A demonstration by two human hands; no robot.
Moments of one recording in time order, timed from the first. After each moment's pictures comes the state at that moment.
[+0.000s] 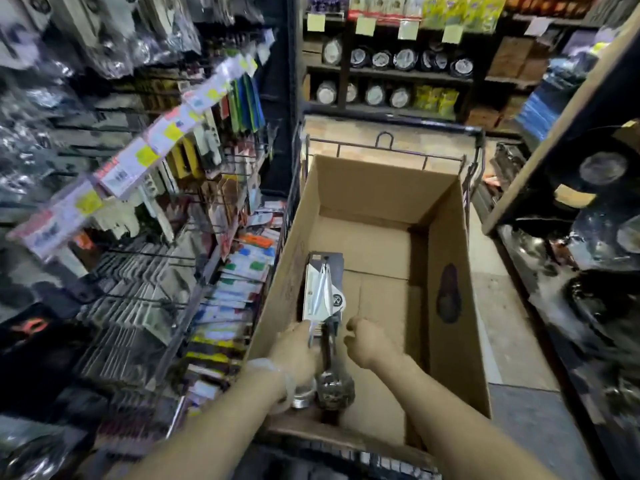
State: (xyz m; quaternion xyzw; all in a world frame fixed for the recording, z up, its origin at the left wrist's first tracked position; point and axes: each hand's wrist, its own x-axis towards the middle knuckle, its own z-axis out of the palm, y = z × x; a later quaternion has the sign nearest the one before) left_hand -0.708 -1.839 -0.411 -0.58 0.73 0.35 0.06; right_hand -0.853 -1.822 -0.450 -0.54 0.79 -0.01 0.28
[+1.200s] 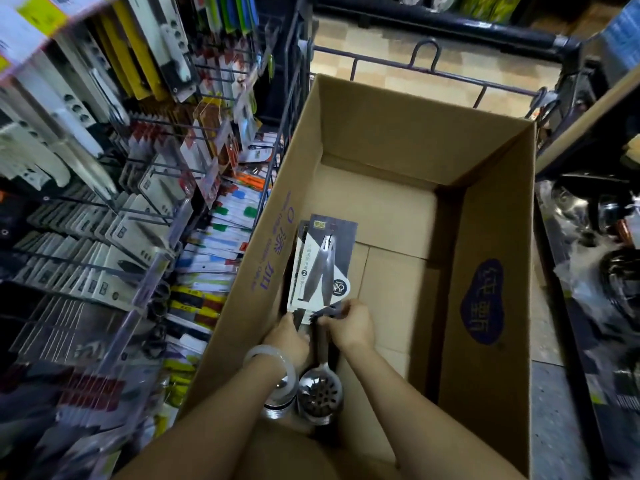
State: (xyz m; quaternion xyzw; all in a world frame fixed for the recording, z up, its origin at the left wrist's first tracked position) left_hand -0.760 -1.909 -0.541 -0.66 0.59 0.46 0.09; right_hand -0.873 -1.888 -0.555 -0.26 0.83 -0.26 0.42
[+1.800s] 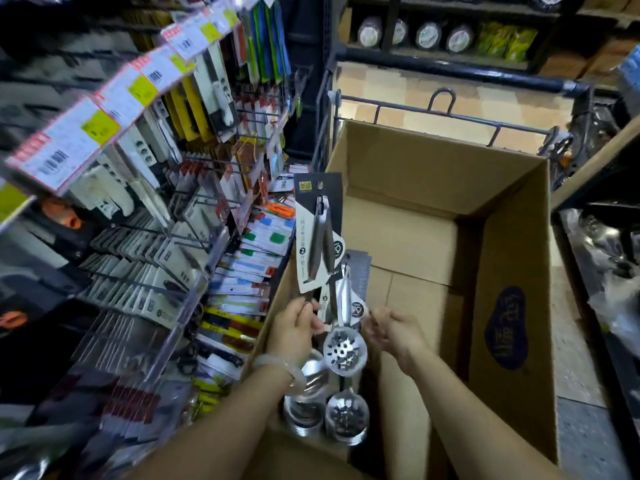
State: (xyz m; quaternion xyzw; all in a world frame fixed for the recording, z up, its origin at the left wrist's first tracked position) left_hand -0.740 -1.919 -0.483 -0.61 0.48 0.55 -0.30; right_hand -0.908 -1.894 -0.517 -0.11 0.68 -0.43 0.58
